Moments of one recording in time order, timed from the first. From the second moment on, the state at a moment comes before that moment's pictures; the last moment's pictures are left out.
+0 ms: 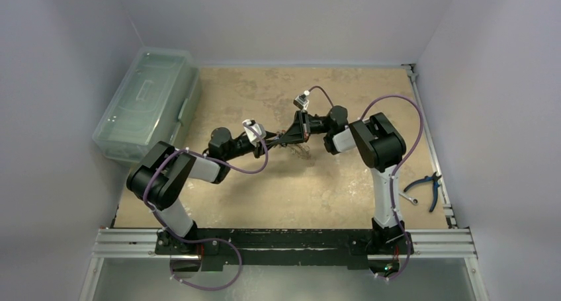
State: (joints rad) left arm -0.46 1.70 0.51 1.16 0.67 0.13; right arm 0.39 2.19 1.02 1.46 -1.30 1.58
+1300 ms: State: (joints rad) left arm -0.45 1.69 0.55 1.07 0.71 0.14; right arm 0.36 2.00 1.11 0.50 -1.19 0.81
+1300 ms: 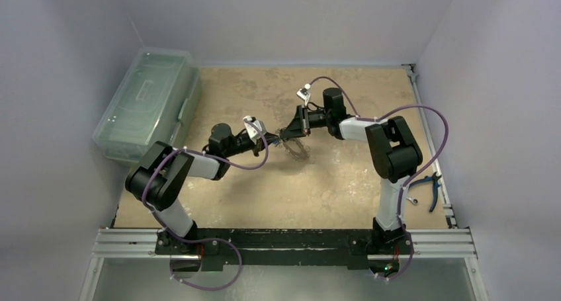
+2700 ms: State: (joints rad) left arm -0.45 1.72 0.55 1.02 0.72 0.16; right arm 0.37 2.08 1.30 -0.19 -1.10 0.30
